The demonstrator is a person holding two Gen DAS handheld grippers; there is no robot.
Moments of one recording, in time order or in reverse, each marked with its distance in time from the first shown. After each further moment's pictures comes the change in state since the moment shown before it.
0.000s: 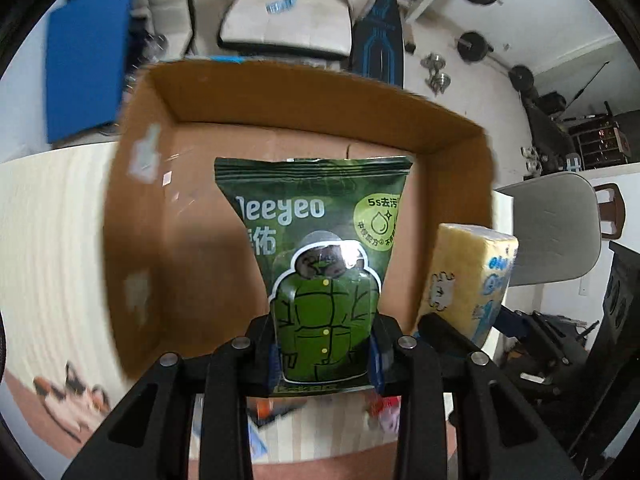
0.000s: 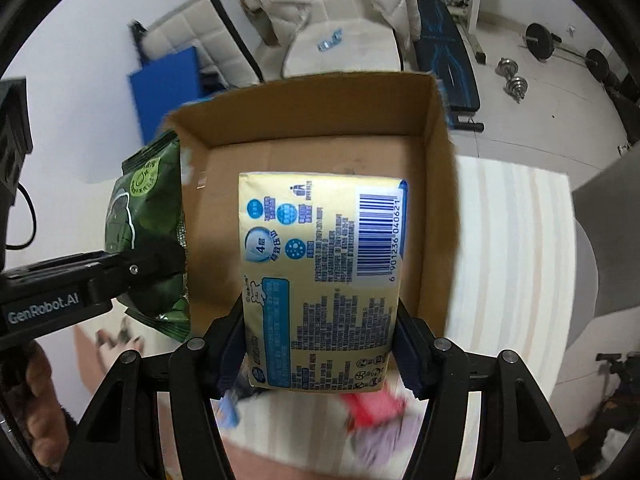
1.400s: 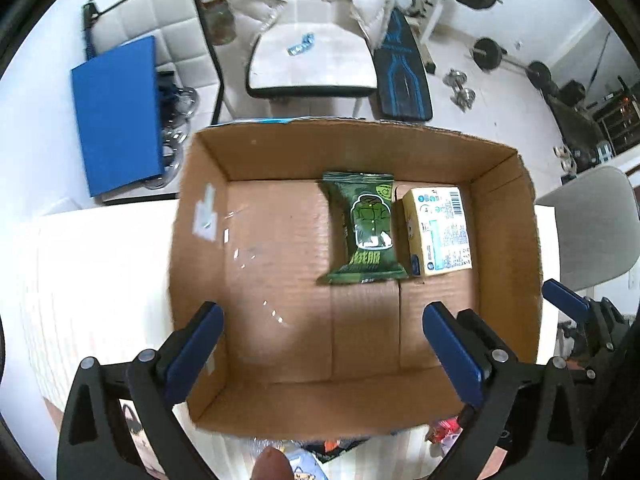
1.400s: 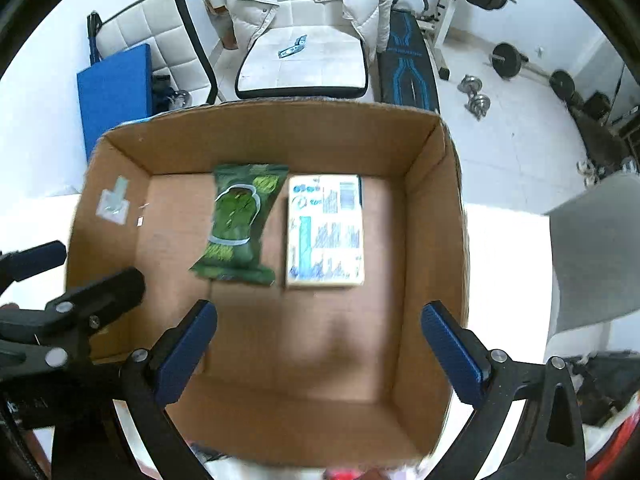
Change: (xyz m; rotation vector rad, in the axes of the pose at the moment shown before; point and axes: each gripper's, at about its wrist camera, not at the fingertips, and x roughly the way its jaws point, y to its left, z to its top) left arm -0.057 0.000 -0.029 0.075 -0.180 0.212; right arm -0.012 0.065 0.035 0.004 -0.051 -0.213
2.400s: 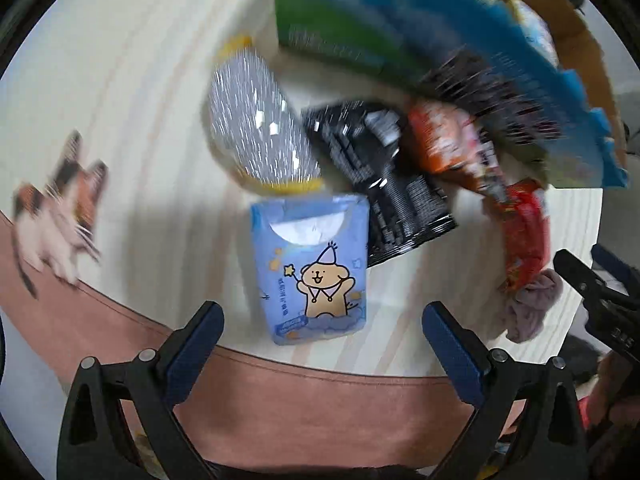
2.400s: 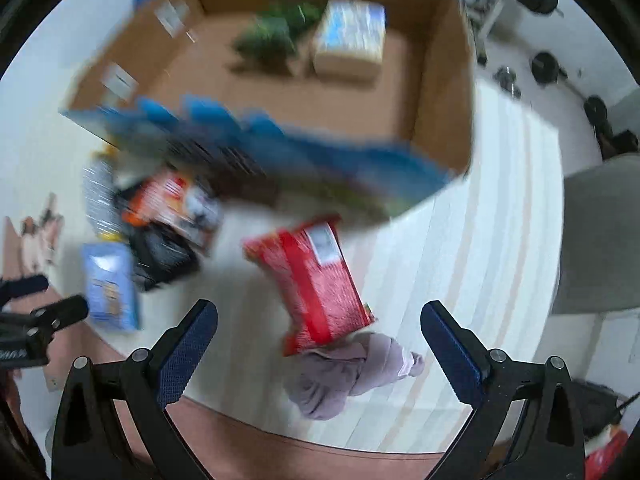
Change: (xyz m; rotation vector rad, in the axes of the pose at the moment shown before) left arm 0.085 0.048 -0.237 -0.316 0.297 -0.046; right arm 0.031 -0.019 -0.167 -0.224 0.139 0.005
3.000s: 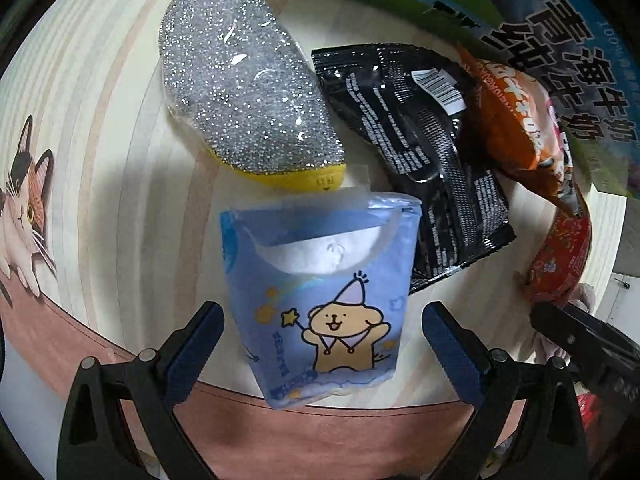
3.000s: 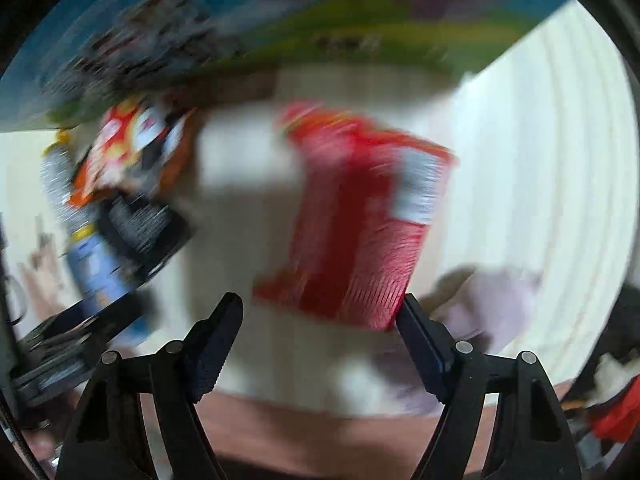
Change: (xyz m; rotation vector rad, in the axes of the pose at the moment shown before) left arm 0.058 0.005 0.018 0.000 0.068 0.006; right arm 0.075 0.007 -0.020 0.247 0.303 0.172
